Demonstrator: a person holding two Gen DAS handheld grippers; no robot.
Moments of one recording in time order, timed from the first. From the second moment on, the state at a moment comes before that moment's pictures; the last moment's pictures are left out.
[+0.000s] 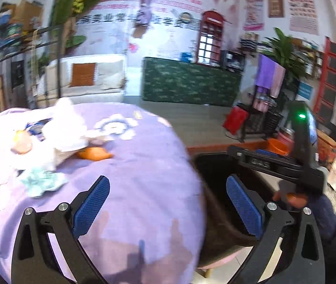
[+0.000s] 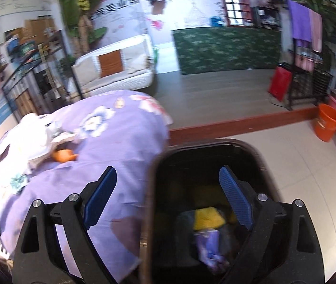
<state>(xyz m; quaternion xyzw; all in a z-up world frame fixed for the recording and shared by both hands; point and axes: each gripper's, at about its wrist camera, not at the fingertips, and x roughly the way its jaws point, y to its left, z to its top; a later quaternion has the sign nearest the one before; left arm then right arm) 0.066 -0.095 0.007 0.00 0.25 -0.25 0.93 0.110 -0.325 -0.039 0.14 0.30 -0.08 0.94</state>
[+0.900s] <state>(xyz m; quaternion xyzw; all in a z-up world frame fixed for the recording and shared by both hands) 0.133 0.062 -0.034 -0.07 0.33 -0.11 0.93 0.243 -0.101 -0.011 0.10 0.34 0.18 0.92</state>
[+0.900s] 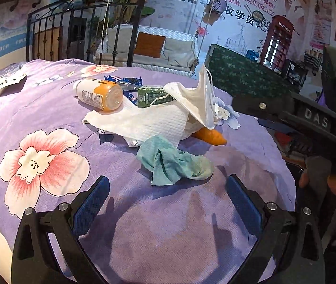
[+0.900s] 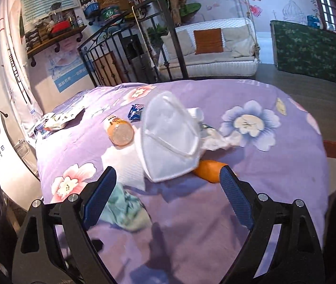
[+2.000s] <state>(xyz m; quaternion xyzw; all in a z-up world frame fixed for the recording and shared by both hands) 0.158 0.068 -0.038 -0.12 0.36 -0.16 0.91 0.250 -0.125 -0.020 0.09 0.30 0.13 0.94</state>
